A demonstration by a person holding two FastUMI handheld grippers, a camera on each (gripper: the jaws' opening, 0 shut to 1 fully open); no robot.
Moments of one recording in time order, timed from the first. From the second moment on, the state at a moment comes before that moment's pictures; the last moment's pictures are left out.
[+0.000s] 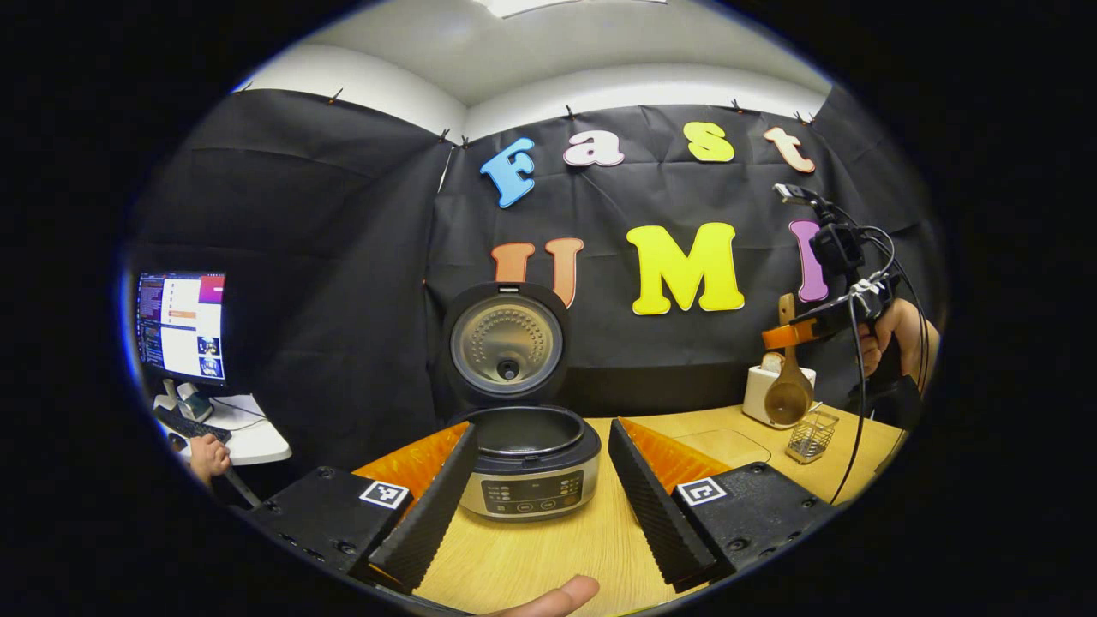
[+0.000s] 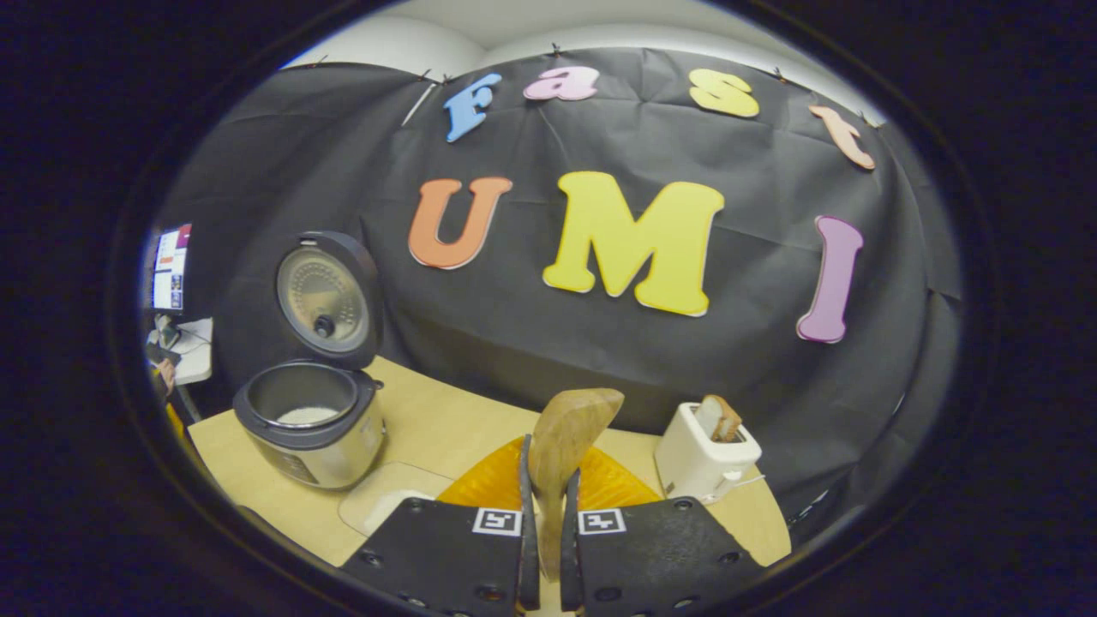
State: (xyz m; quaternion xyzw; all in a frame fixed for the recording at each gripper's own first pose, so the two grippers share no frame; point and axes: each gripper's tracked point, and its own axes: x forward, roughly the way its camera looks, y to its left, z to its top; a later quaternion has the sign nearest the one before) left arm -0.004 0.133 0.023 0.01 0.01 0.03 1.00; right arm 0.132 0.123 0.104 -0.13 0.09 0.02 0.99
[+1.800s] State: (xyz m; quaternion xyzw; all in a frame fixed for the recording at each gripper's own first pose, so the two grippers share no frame) left arm -0.014 0.138 0.019 -0.02 0.03 0.01 1.00; right arm 0.214 0.188 -0.057 -0.01 0.17 -0.12 0.98
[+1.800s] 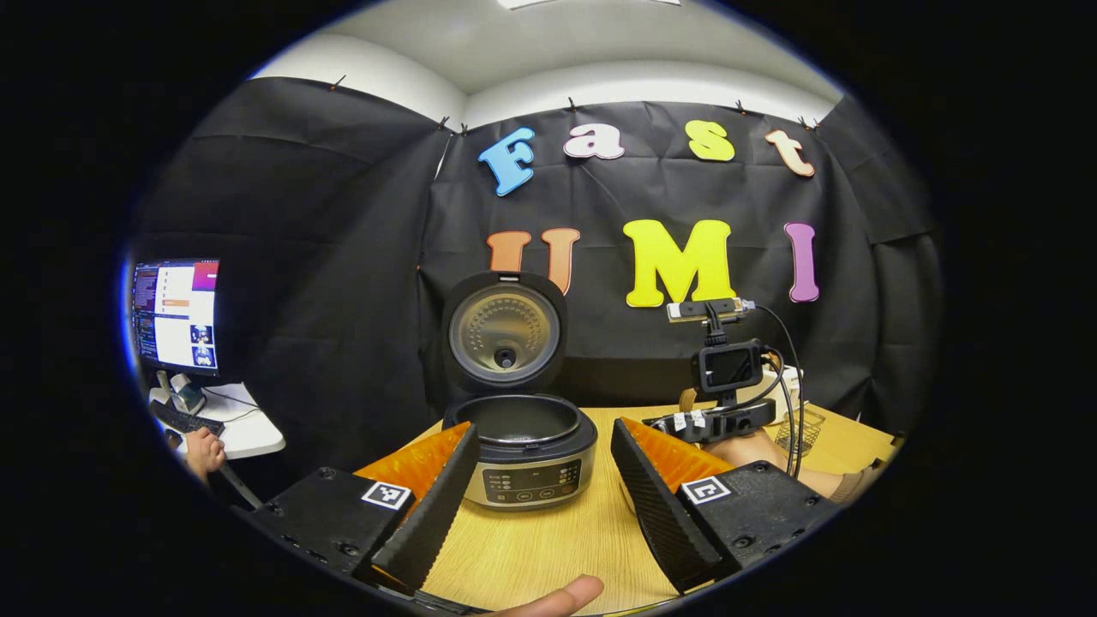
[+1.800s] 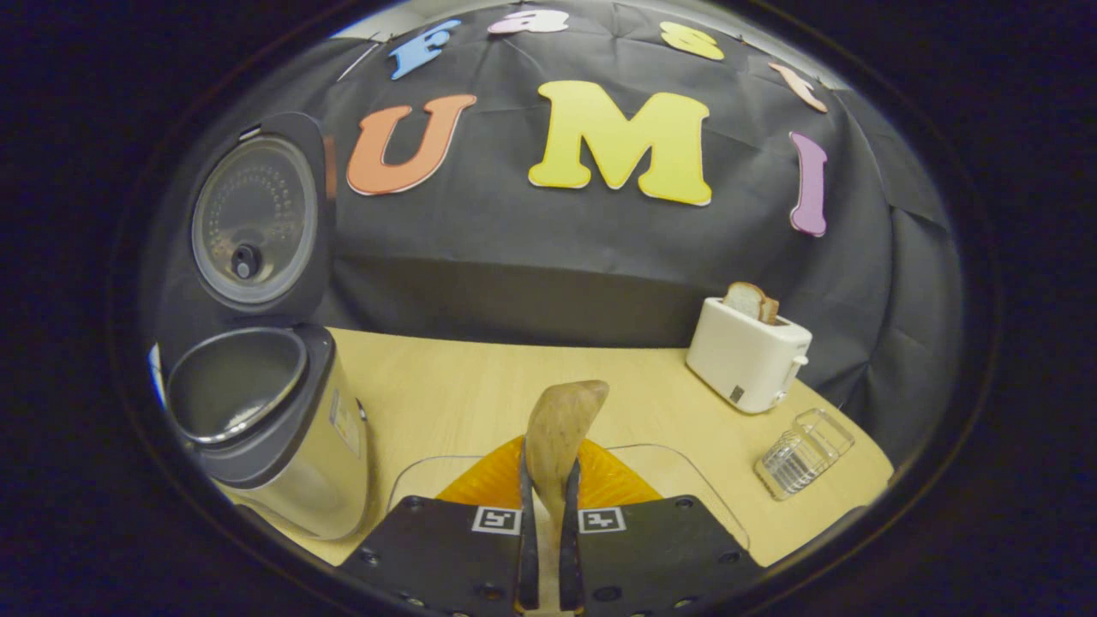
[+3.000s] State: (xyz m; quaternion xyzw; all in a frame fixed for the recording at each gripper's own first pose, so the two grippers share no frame) left arm -0.007 0.137 0.006 -0.03 0.05 0.01 1.00; right arm 0.201 0.165 -0.067 0.37 0.24 -0.02 0.90
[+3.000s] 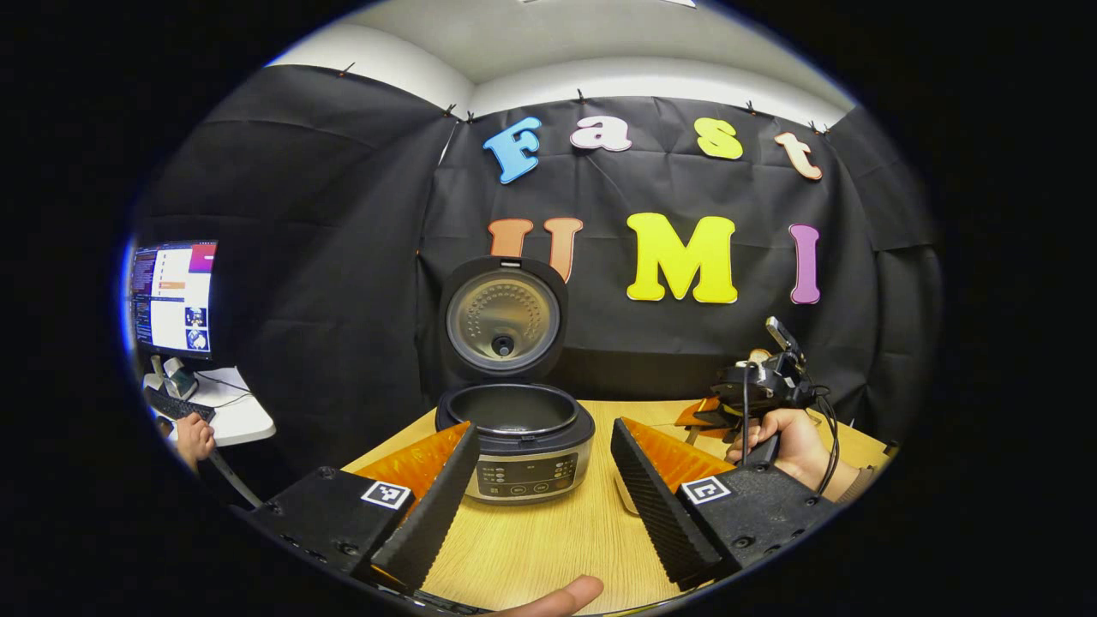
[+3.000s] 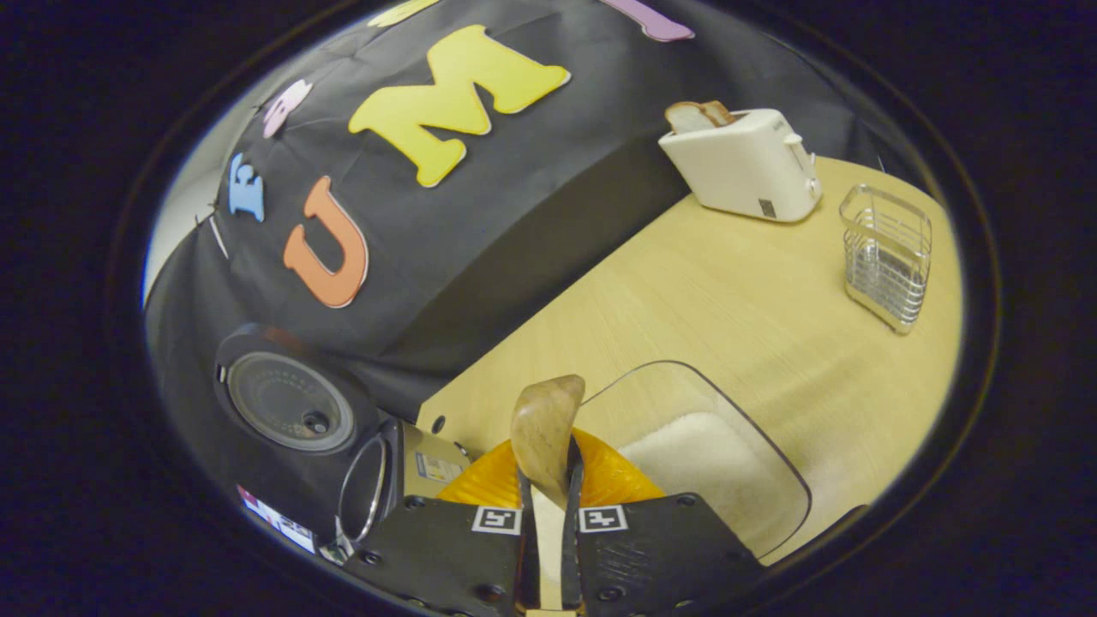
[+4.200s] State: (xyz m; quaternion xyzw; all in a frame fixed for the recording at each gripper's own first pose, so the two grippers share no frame) left arm -0.002 0.136 -0.003 -0.03 0.07 0.01 1.00; right arm 0.197 0.149 -0.073 0.61 0.24 0.05 0.76
